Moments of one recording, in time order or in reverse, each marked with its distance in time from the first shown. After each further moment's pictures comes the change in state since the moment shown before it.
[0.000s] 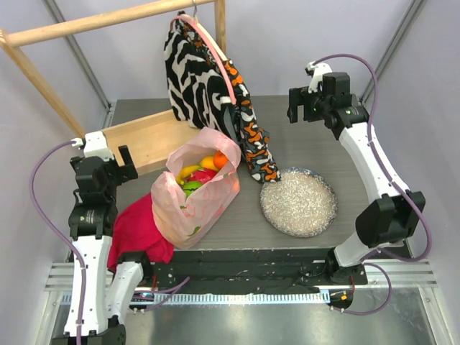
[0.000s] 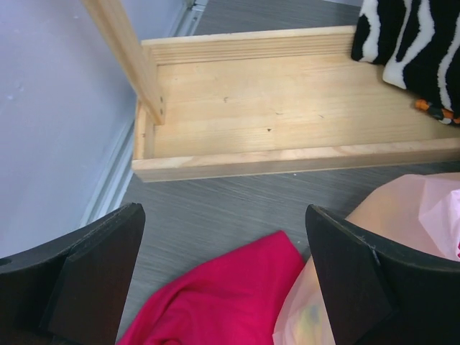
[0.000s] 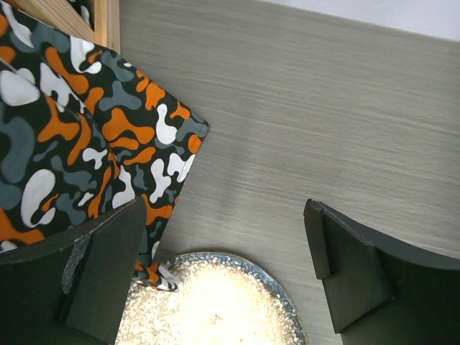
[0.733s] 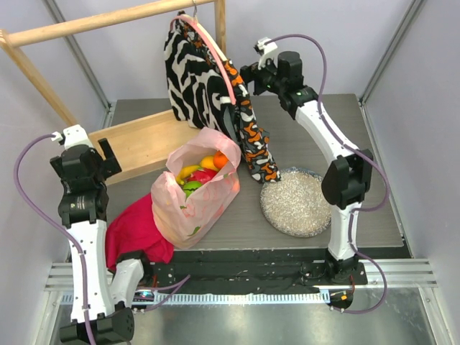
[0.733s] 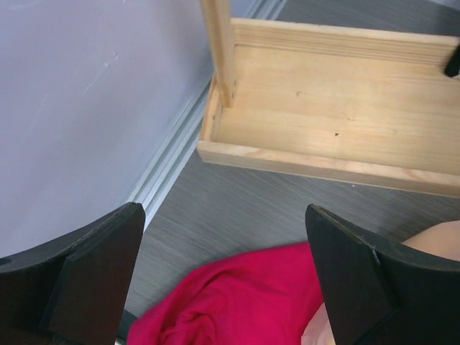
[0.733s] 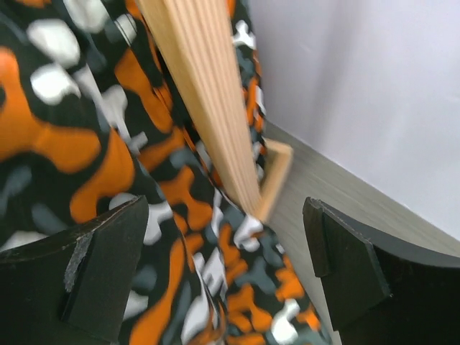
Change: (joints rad) left arm 0.142 0.117 0.165 -0.135 -0.094 -0.016; right arm 0.172 0.476 0.427 0.372 -0.341 0.032
